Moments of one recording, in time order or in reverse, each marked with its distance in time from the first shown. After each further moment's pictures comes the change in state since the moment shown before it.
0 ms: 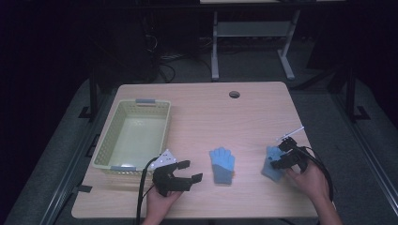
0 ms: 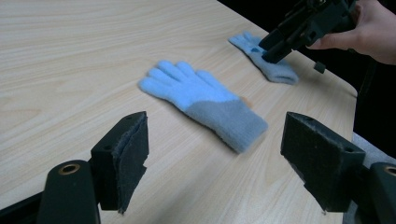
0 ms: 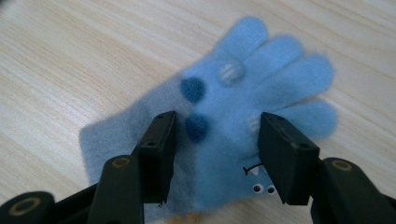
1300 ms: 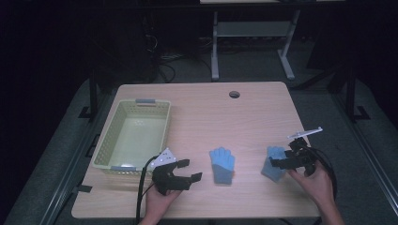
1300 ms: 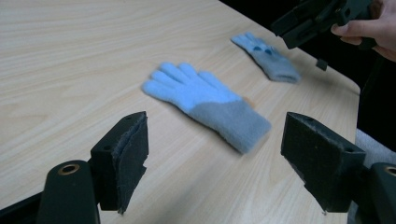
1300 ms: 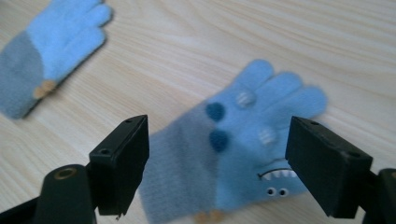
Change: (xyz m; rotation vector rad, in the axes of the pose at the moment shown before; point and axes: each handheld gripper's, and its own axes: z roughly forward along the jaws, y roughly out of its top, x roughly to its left) left arm 0.003 0.003 -0.001 0.003 0.000 0.011; right arm -0.007 -0.015 -0.024 -0.207 0.118 0.063
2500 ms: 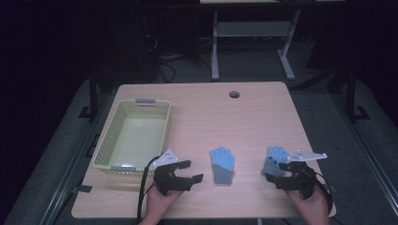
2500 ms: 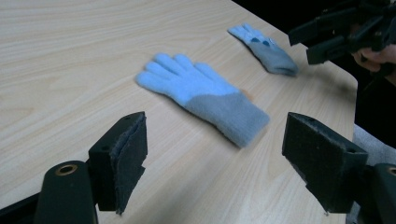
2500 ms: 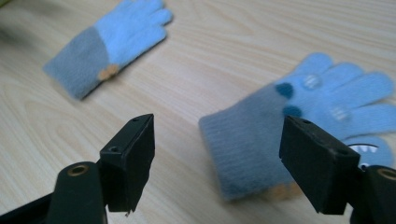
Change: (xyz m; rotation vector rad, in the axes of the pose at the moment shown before) left arm 0.001 -0.003 0.005 0.042 -0.017 0.009; right arm 0.042 -0.051 -0.005 -0.188 0.027 -0.048
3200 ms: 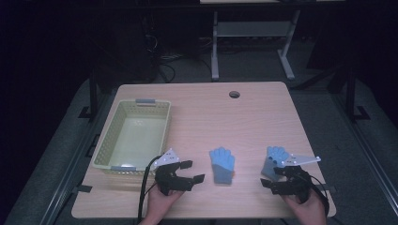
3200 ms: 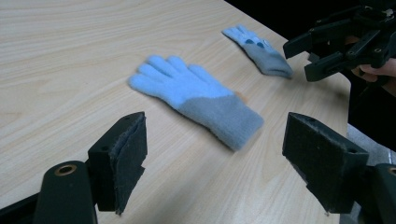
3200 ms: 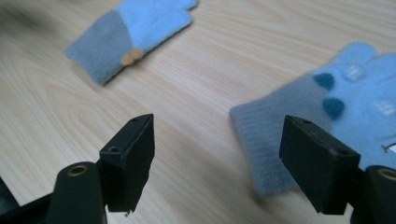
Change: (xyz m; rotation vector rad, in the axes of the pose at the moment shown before) left arm 0.000 0.002 0.003 -0.005 -0.020 -0.004; right arm 0.014 -0.004 0.006 0.039 0.042 -0.029
